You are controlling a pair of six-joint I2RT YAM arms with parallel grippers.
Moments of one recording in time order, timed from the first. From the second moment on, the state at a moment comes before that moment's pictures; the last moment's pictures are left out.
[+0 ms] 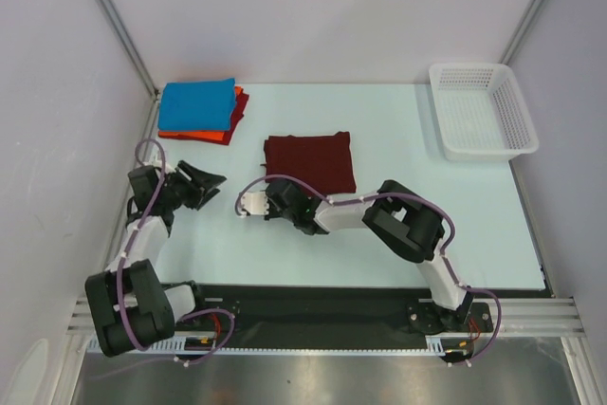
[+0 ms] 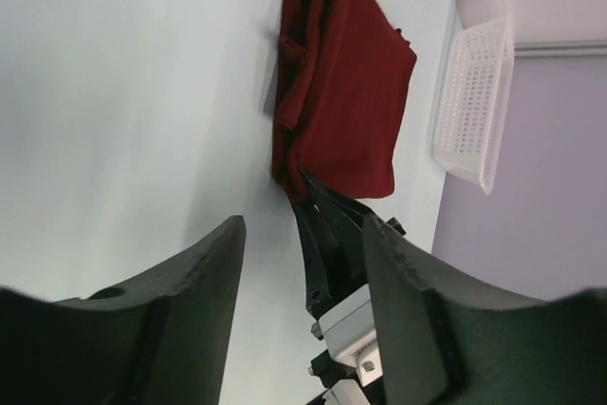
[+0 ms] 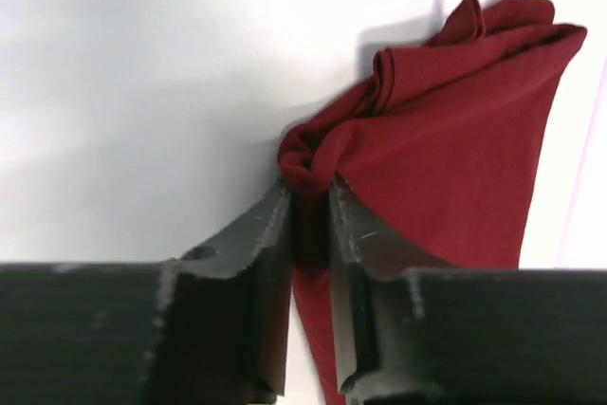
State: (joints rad) left arm 0.31 1.13 0.51 0.02 0.71 -0.78; right arm 1.03 2.13 1.27 0.24 0.22 -0.82
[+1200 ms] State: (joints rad) left arm -0.06 1.89 0.76 0.46 0.67 -1.35; right arm 0.95 2.02 1.37 0.09 0.16 -0.55
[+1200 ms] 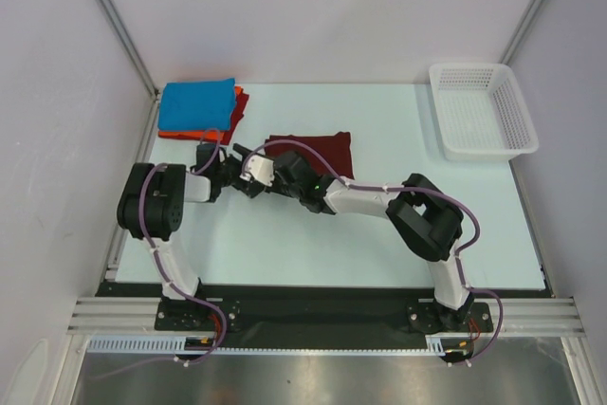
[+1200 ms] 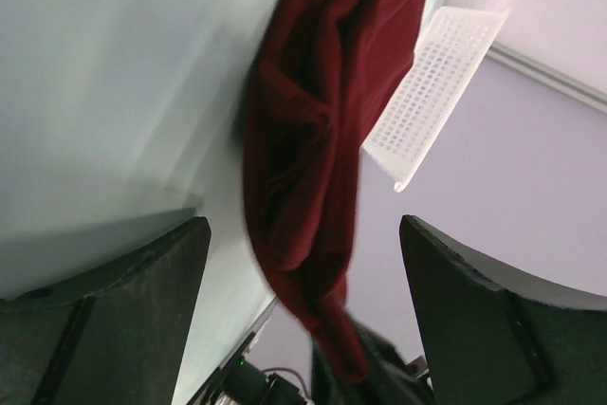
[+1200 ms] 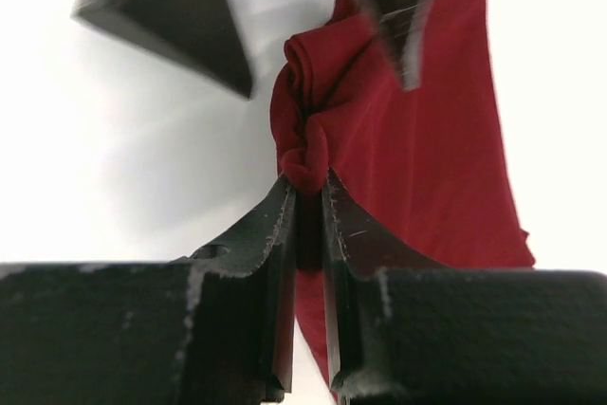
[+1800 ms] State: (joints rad) left arm -0.13 1.97 0.90 0.39 0.63 -1.37; right arm 0.93 2.00 1.35 0.10 0.14 -0.53
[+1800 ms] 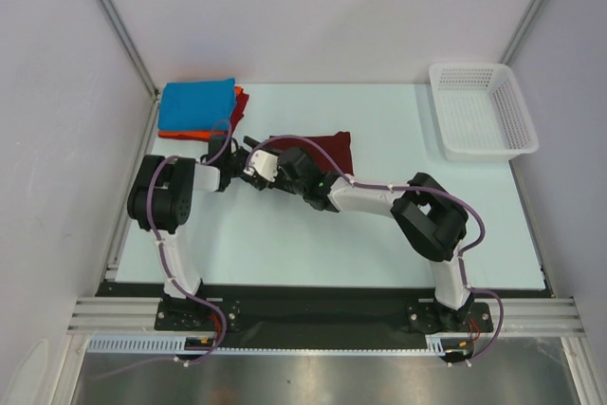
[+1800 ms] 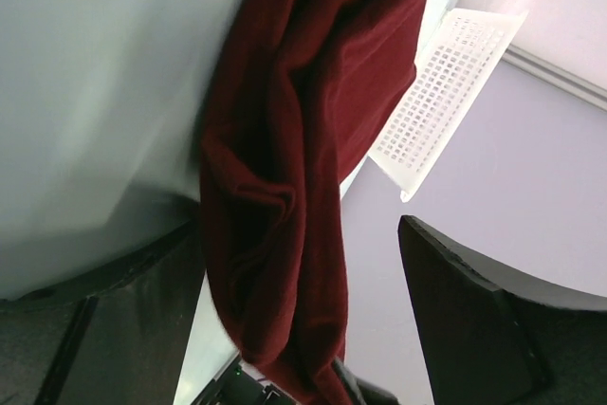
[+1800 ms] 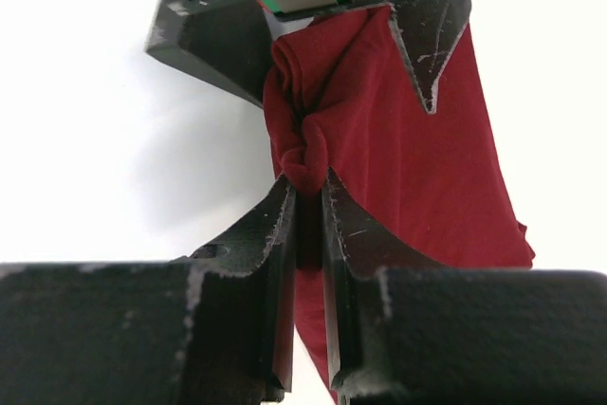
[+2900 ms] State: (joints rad) left arm -0.15 2.10 1.71 -0.42 0.38 -0.54; right arm 0.82 1.33 1.18 -0.35 0.25 0.07
